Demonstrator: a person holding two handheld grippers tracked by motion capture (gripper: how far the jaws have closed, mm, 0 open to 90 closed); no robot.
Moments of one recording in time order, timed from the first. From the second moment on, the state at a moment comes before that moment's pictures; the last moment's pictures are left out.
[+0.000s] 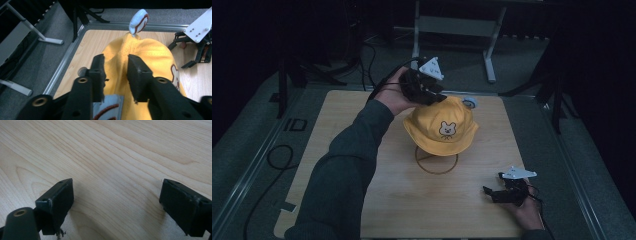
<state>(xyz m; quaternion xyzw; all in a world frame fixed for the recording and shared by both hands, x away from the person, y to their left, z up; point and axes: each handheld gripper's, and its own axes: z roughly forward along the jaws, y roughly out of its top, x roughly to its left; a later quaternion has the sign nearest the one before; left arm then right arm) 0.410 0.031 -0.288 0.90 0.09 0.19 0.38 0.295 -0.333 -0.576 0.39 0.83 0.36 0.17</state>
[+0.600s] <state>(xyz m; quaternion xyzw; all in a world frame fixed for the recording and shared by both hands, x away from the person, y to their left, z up) 0.406 0.054 -0.297 0.89 0.10 0.19 0.39 0.295 -0.333 -0.576 0.39 0.83 0.36 0.17</state>
